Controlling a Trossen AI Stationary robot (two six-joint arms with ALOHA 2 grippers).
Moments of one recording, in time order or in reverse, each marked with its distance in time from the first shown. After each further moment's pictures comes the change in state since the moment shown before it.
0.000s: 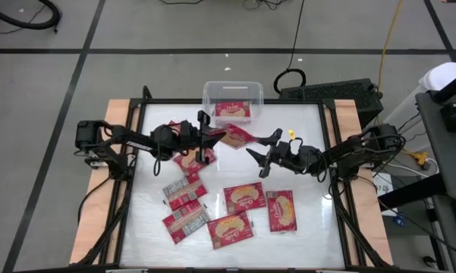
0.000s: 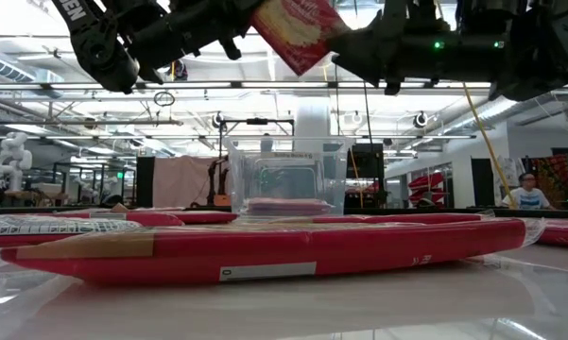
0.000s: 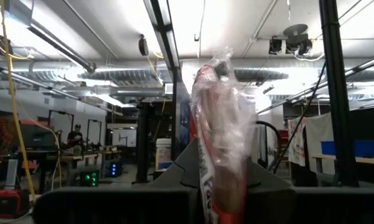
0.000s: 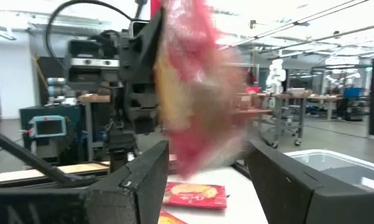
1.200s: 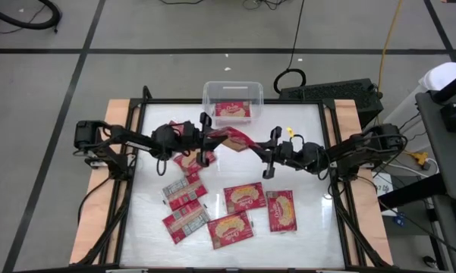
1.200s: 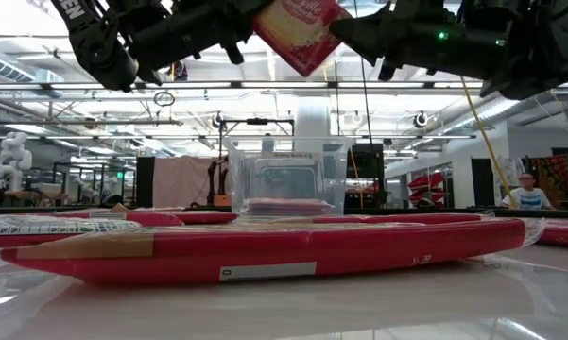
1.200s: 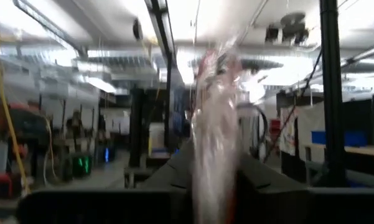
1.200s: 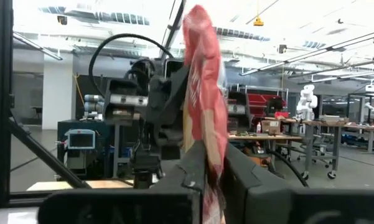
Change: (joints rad) left arm 0.003 -0.014 -0.002 -0.082 0.024 -0.027; right arm -0.036 -0.031 -0.002 0.062 -0.184 -0.027
